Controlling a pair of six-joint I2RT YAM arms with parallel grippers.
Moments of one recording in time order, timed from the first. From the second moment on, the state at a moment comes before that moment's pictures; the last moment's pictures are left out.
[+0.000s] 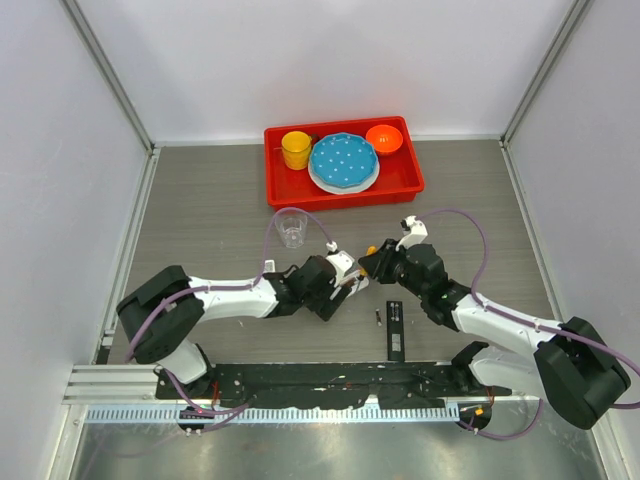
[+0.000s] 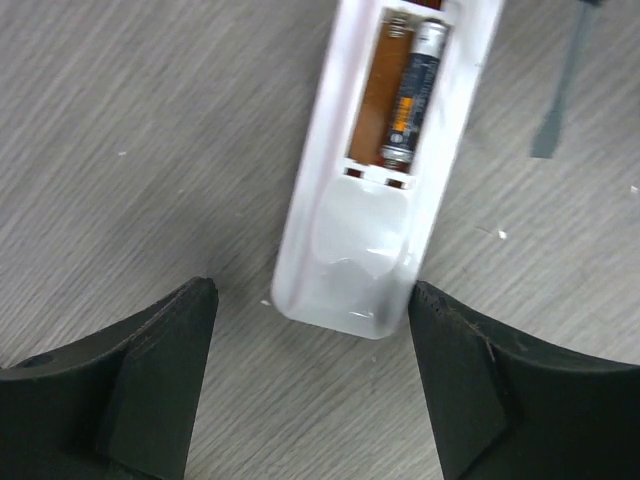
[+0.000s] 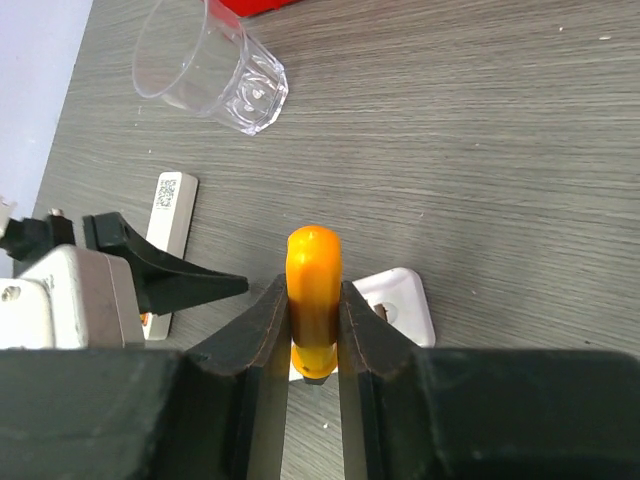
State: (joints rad) left arm -1.00 1.58 0.76 -0.05 -0.15 -0.14; right arm 0.63 1.11 0.37 0.38 0.00 0.67
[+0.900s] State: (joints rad) left arm -0.96 1.71 0.91 -0.09 -0.19 -0.19; right arm 0.63 1.12 0.40 0.37 0.04 0.63
